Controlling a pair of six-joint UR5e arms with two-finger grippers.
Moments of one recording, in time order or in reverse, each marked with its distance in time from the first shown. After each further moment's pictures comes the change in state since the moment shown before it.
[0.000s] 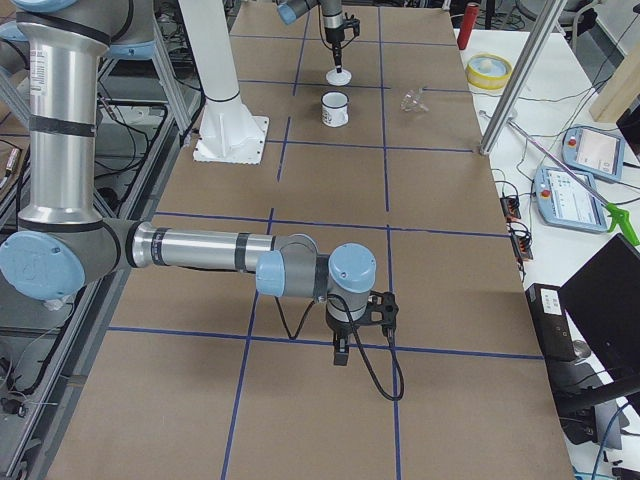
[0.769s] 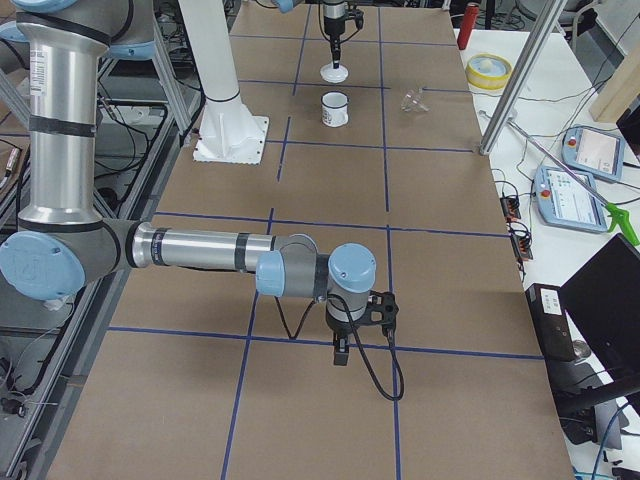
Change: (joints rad) left arm 0.012 -0.396 0.043 0.427 -0.083 -0.064; right arm 0.000 0.000 0.001 0.000 0.000 0.000
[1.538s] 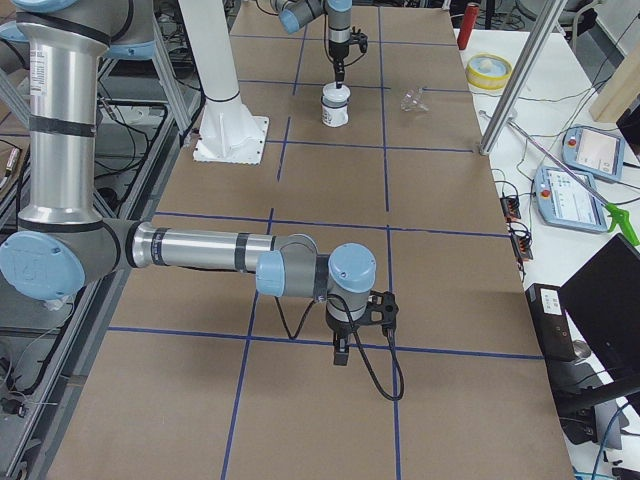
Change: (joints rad) left arm 0.041 -0.030 0.152 -0.109 0.005 -0.045; right arm 0.000 0.000 0.000 0.000 0.000 0.000
